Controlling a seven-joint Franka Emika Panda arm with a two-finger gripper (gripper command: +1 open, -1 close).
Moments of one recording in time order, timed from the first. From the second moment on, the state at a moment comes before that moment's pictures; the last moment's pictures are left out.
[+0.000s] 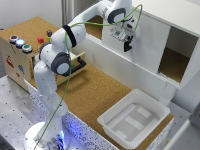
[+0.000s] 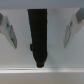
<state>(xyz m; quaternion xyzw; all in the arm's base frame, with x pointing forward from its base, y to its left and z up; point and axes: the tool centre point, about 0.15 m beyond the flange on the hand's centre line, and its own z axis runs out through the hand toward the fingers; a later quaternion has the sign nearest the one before) 0.529 -0.136 0.615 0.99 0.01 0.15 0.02</state>
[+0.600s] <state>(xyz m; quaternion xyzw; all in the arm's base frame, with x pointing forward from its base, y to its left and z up) 0.542 -0.135 0.603 0.99 0.01 0.16 0.02</state>
